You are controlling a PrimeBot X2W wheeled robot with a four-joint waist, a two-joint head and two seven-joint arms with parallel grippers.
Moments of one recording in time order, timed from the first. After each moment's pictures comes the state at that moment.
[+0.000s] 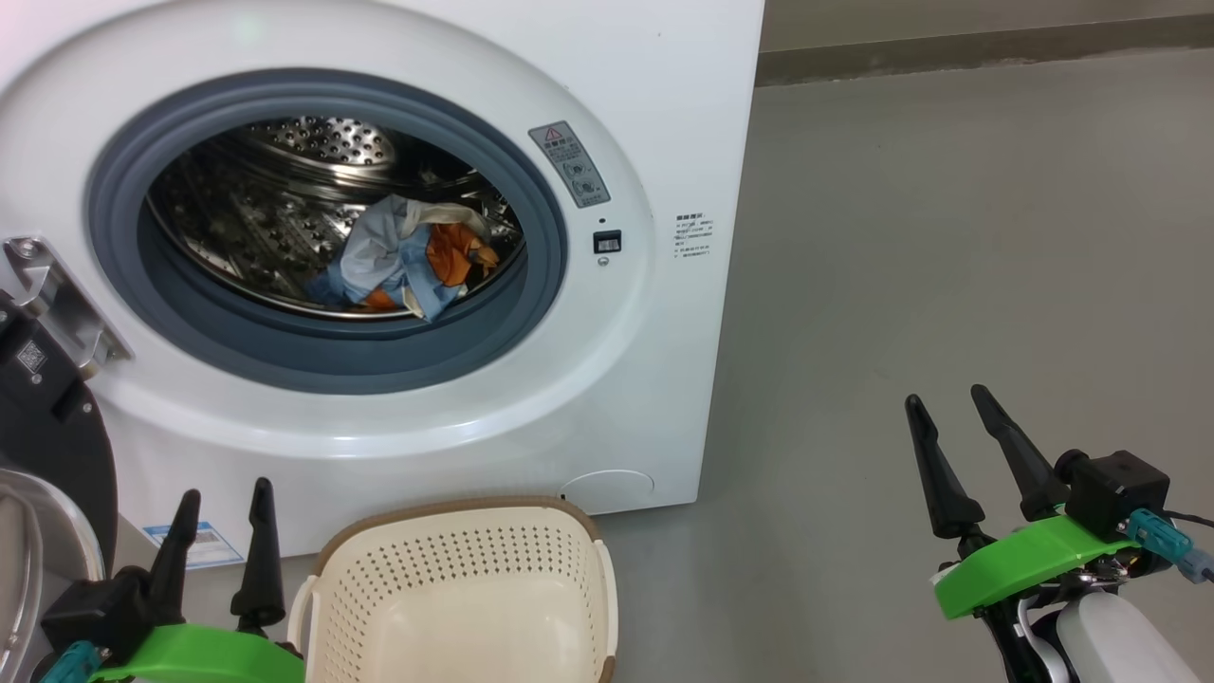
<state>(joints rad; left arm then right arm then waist) -0.14 0.27 -0.16 0.34 -0.55 -0.01 -0.26 -0.19 -0.20 0.18 0.33 0.42 0.12 -0.25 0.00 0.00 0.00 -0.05</state>
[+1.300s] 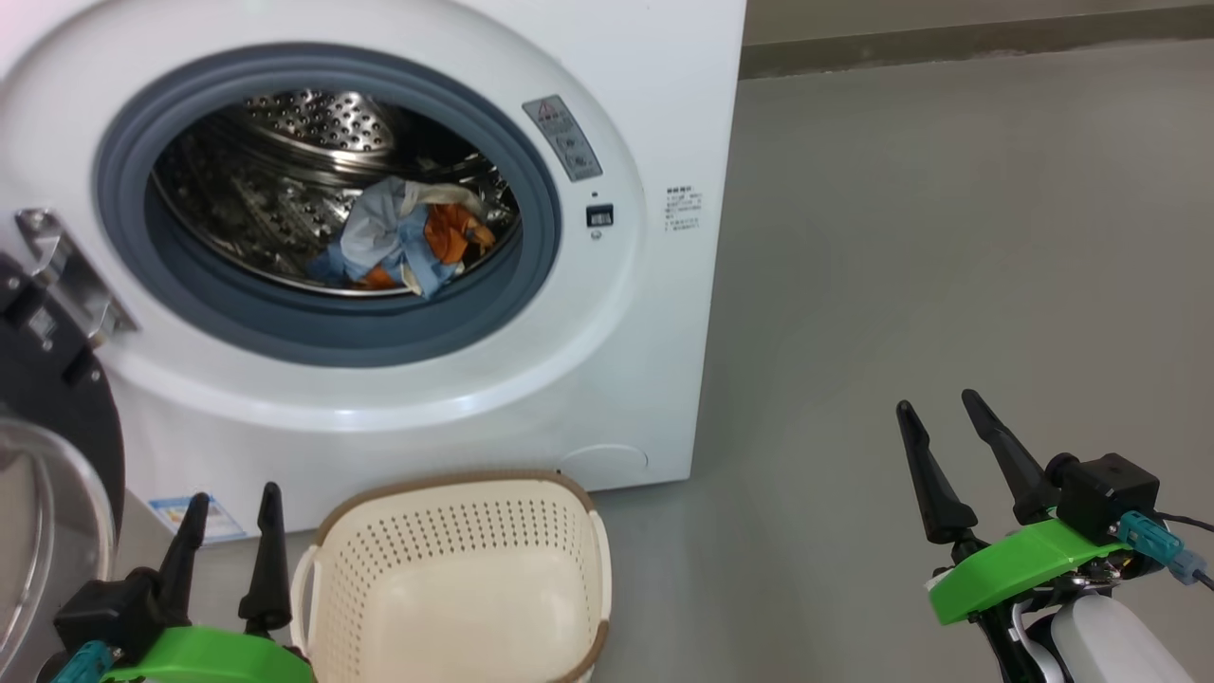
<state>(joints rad) -0.14 0.27 -0.17 0.36 -0.53 -0.01 -0.26 -0.19 -0.21 0.20 0.34 0.42 0.12 -0.25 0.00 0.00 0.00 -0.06</state>
